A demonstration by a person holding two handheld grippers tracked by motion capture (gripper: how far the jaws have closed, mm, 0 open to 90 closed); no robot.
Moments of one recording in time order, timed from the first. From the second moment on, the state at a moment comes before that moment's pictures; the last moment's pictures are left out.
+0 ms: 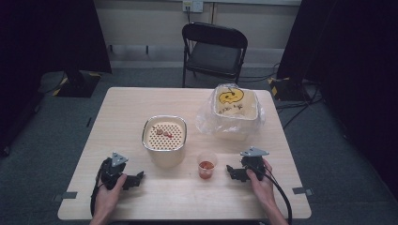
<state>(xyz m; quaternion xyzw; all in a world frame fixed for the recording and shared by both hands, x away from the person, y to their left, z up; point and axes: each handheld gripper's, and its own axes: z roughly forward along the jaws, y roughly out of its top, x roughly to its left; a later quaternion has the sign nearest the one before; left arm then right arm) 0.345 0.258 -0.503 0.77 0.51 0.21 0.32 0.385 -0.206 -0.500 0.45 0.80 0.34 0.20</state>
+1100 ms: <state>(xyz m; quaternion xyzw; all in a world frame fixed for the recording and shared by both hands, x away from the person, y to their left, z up) 0.345 0.257 -0.503 0.77 0.51 0.21 0.32 0.348 -0.150 -0.474 0.36 0.83 0.41 0.13</state>
